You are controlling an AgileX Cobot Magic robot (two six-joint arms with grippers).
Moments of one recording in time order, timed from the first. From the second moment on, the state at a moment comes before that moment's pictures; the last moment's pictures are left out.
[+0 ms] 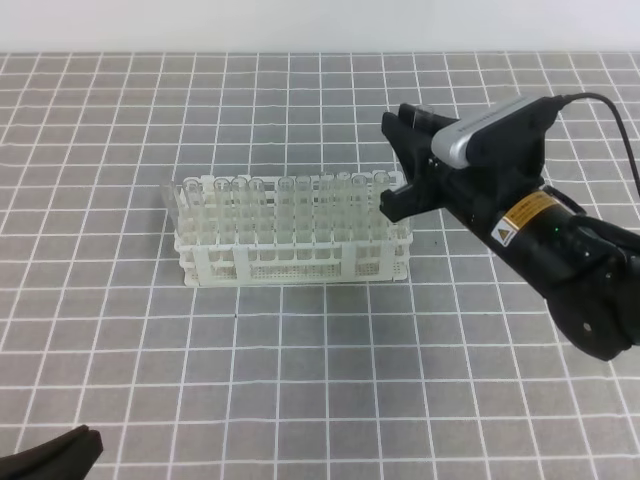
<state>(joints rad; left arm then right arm) -0.69 0.27 0.01 0.73 0.14 -0.92 0.51 1.73 -0.86 -0.18 -0.88 0.15</state>
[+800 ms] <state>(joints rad) -0.69 0.27 0.01 0.73 0.14 -0.92 0.50 1.76 -0.88 -0.20 -0.84 0.17</state>
